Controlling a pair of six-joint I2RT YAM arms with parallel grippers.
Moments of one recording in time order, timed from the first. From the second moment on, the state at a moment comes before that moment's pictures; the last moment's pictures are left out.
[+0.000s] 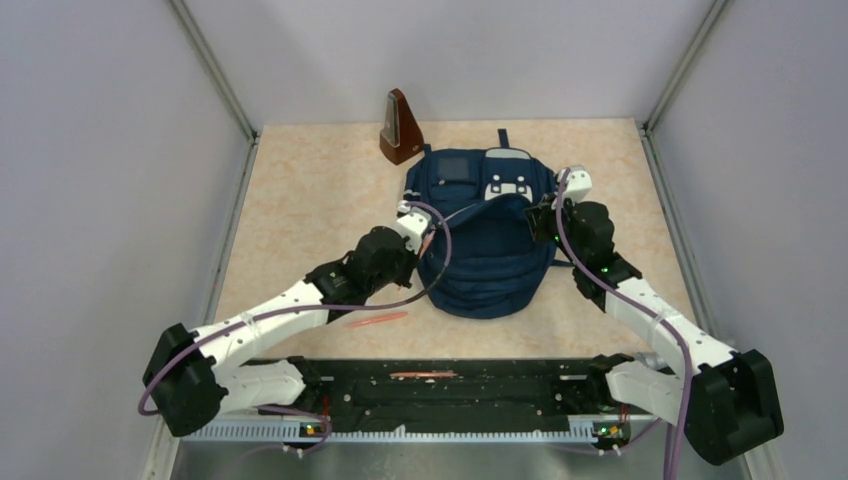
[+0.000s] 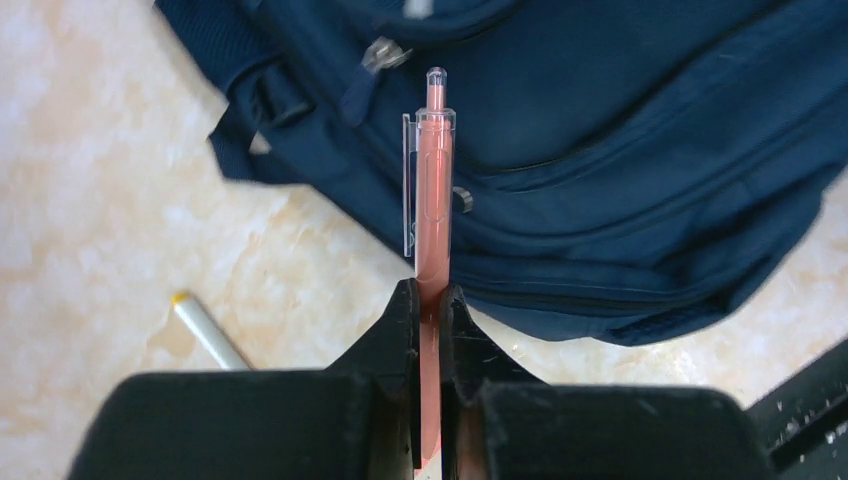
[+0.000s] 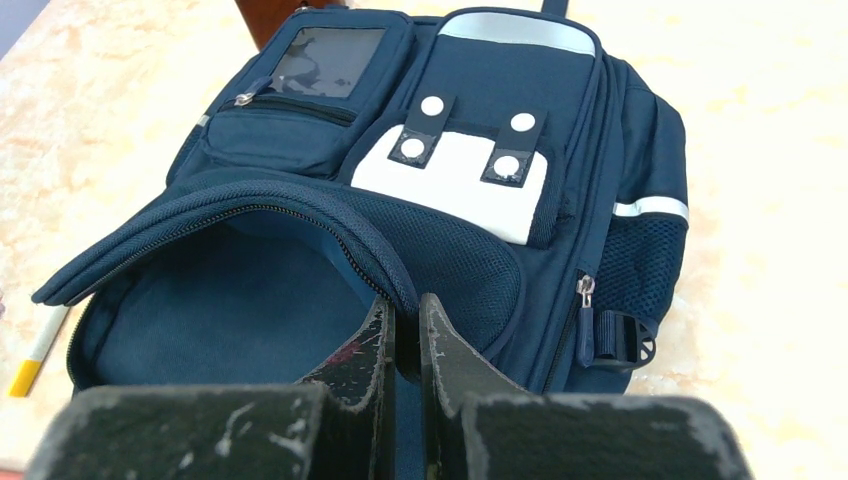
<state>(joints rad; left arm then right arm) -0.82 1.14 0.74 -0.19 -0.22 -0.18 0.37 1.05 0.62 0.19 0.03 0.20</state>
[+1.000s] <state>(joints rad) -0.93 1.70 1.29 -0.22 -0.05 0.53 0.37 0.98 0.60 0.15 -0.02 0.21</state>
